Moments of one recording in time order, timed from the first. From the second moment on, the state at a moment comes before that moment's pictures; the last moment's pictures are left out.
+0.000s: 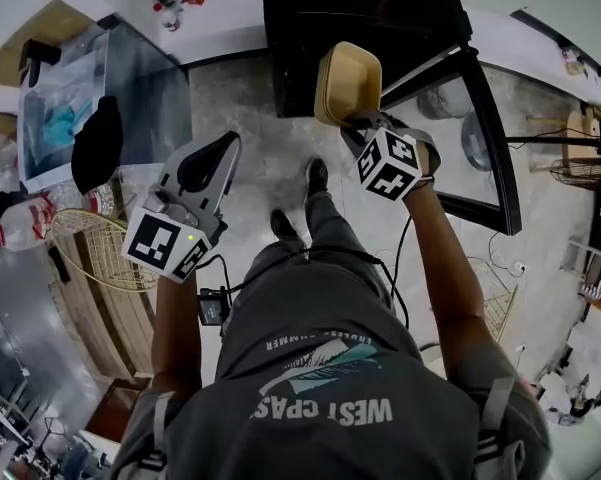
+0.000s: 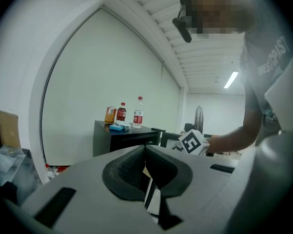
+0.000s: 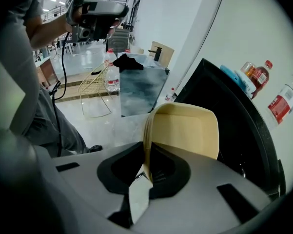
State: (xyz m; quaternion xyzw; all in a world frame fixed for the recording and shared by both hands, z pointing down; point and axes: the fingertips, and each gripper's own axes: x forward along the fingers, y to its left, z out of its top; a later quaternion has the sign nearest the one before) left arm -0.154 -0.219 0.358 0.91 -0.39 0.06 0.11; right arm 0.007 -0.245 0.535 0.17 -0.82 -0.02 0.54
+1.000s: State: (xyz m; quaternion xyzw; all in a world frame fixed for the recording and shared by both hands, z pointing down) left arm -0.167 -0.257 0.415 0.88 -0.44 0.09 0.17; right arm 0.016 -0.344 0.659 0.16 -0.81 0.00 0.57
